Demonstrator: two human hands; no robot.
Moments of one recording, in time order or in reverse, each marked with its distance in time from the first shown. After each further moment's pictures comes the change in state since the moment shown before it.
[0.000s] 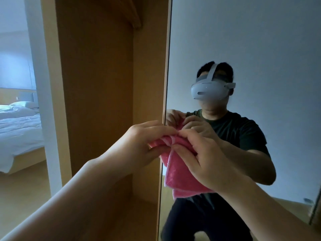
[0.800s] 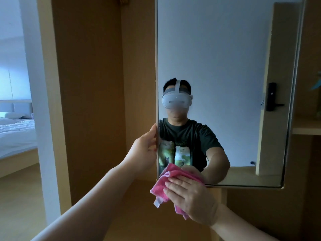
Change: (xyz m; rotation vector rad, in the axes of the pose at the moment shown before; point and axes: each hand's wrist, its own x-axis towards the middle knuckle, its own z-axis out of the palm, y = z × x) left_hand -0.195 -0.041 0.203 -0.409 0.094 -0.513; right_hand -0.305 0.109 0.192 -0.782 -0.141 -0.563
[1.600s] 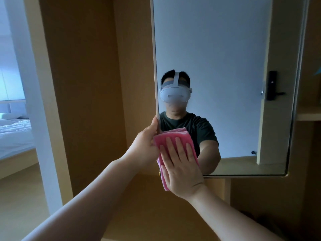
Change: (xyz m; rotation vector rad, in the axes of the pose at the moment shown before) left_hand 0.005 -0.001 -0.003 0.170 -0.053 -0.041; right_hand 0.050 -0.004 0.031 -0.212 -0.006 0.491
